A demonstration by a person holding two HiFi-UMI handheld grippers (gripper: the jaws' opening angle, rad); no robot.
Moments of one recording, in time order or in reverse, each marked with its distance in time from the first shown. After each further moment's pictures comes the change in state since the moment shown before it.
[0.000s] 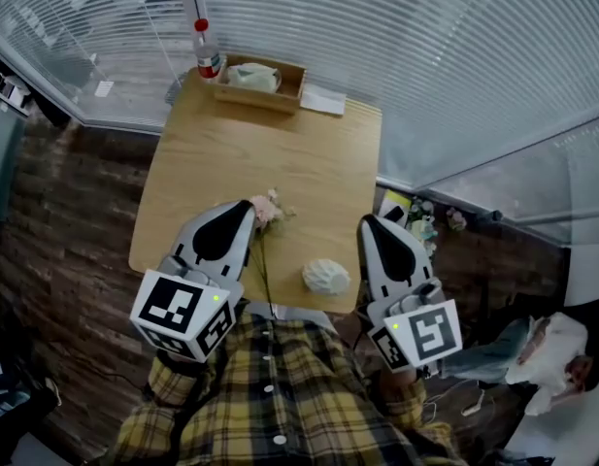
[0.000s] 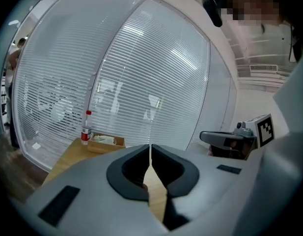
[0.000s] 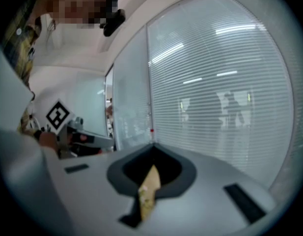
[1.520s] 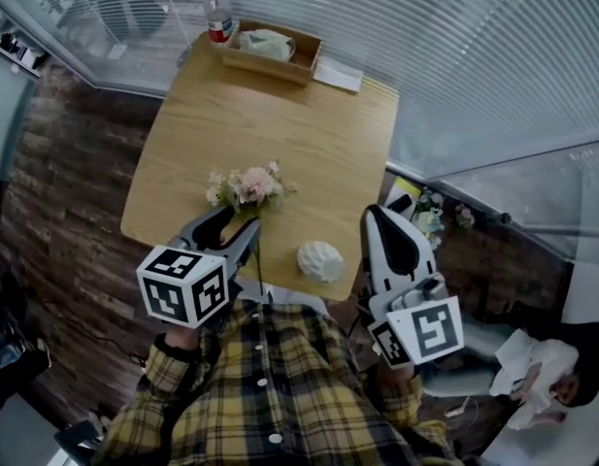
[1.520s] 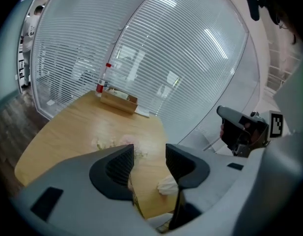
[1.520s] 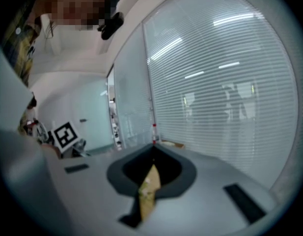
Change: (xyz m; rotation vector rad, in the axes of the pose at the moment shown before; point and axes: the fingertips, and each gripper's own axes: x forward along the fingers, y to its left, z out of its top) left arm 0.000 0.013 -0.128 -0.283 0.332 0.107; right arm -0.003 -0.013 -0.027 0.048 0.040 0.063
